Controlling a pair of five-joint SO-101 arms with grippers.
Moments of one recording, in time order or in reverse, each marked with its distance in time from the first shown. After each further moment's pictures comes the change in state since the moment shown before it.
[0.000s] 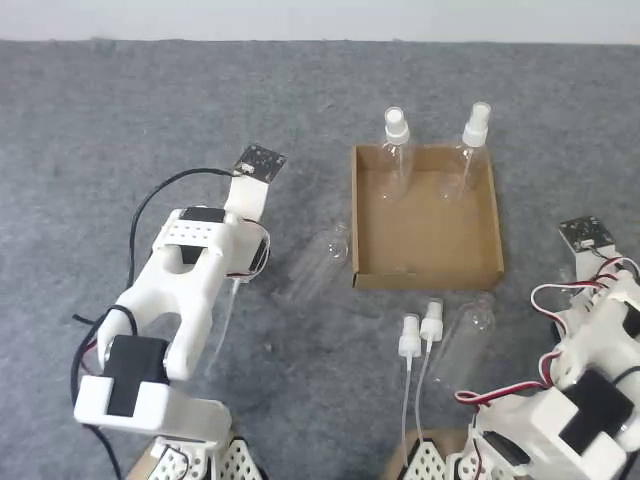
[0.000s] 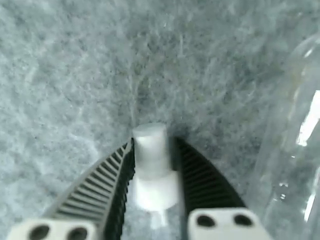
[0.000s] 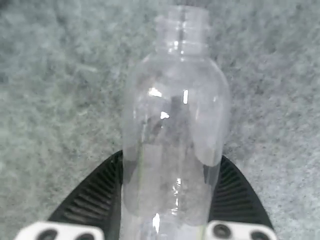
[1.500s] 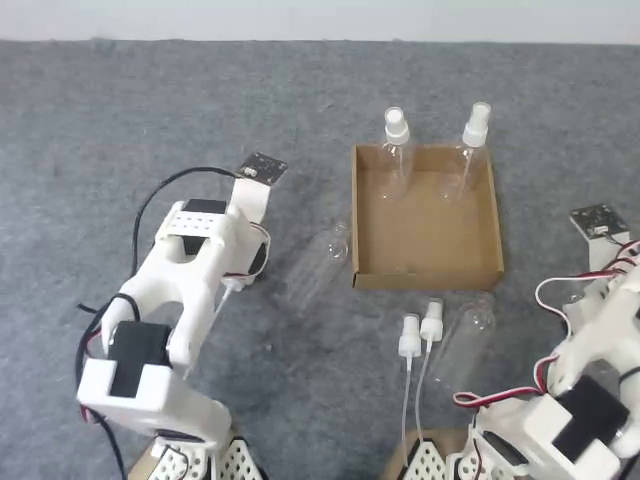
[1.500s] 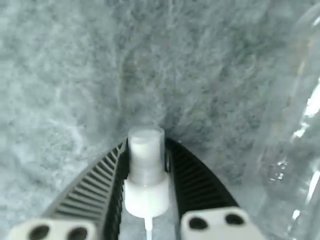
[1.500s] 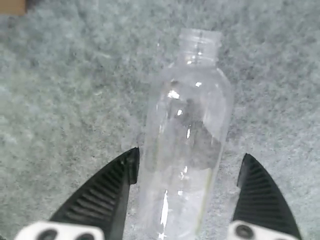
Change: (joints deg) left arm -0.4 3.9 -4.4 7.6 -0.4; right arm -1.0 -2.8 -10.2 14.9 0.0
